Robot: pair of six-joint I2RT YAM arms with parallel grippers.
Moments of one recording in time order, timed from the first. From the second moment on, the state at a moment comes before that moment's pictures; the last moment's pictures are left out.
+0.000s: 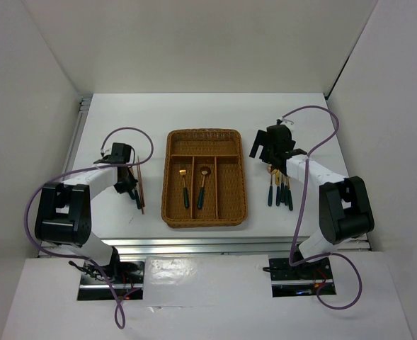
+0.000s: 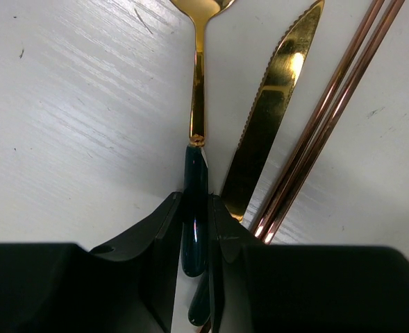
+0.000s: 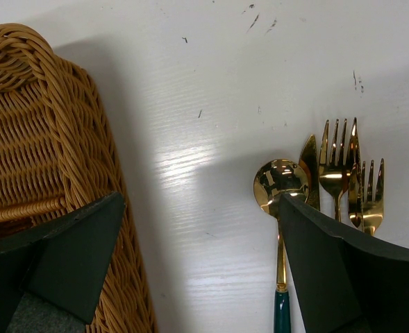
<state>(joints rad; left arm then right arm) -0.05 1.56 0.83 -0.43 -0.26 -0.63 0.24 1.56 0.94 -0.12 0.22 0.48</state>
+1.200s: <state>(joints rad) -0.67 1.28 1.02 -0.50 -0.14 -0.77 0.23 1.56 0.94 -0.12 0.23 0.50</state>
